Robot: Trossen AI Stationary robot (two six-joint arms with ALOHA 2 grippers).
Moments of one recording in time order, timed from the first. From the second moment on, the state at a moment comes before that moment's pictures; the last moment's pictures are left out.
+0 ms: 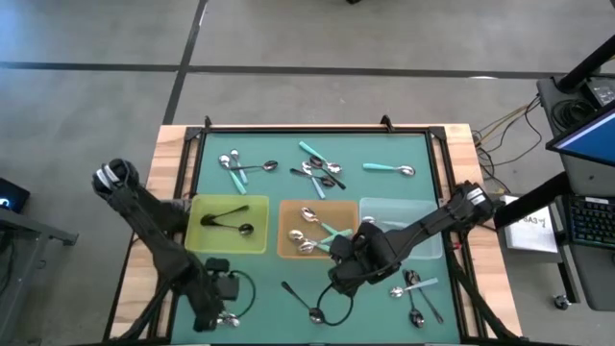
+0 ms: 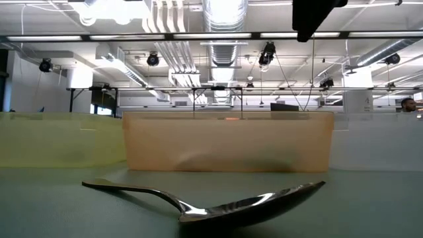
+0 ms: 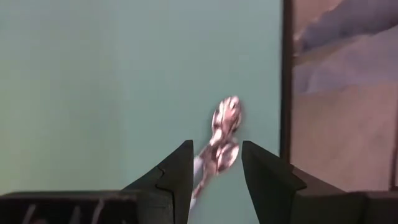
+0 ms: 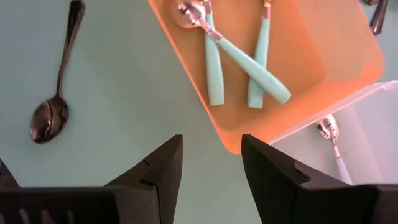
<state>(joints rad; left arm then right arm) -0.89 1.46 0.99 -0.70 0.01 -0.92 0.47 1.92 1.82 -1.30 0.25 0.94</state>
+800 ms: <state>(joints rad) -0.97 1.79 1.00 -0.74 0.07 -1.03 0.48 1.94 1.82 -1.30 0.24 0.93</state>
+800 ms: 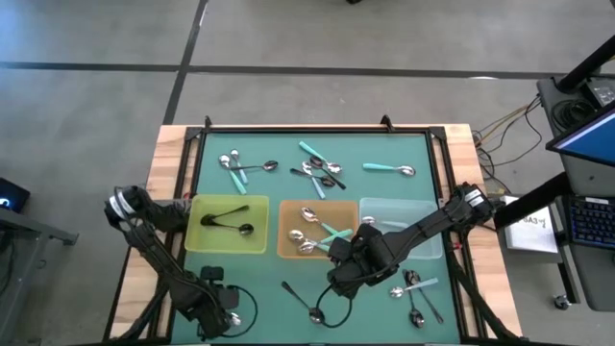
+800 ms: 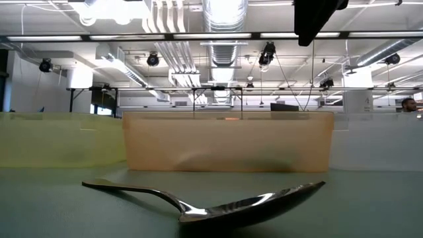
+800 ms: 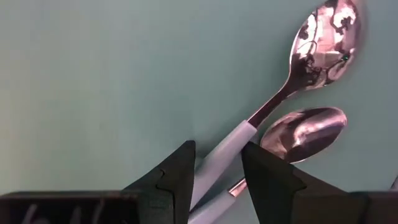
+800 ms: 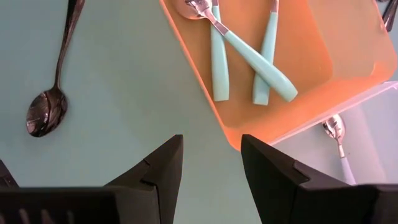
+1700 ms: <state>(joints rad) -0.85 1.72 1.17 -0.77 -0.36 -1.15 0.48 1.92 1.82 -1.27 0.36 0.94</state>
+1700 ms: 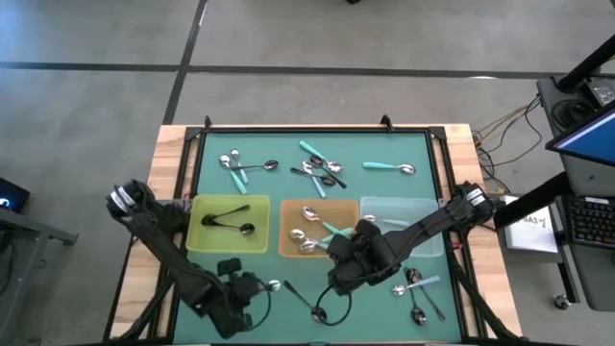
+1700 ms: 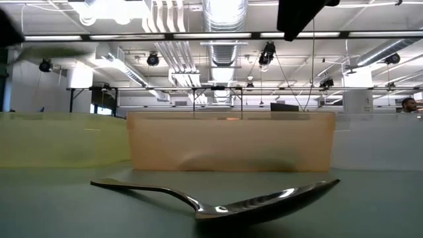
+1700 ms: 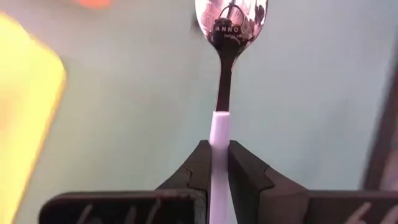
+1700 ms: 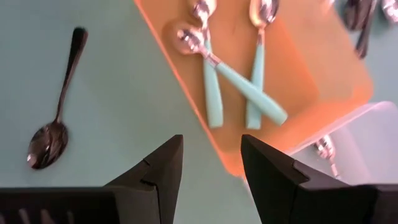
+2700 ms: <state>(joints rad) -0.74 1.44 1.34 -0.80 -1.14 -1.36 0.39 1.92 1.82 -0.40 0.54 0.70</state>
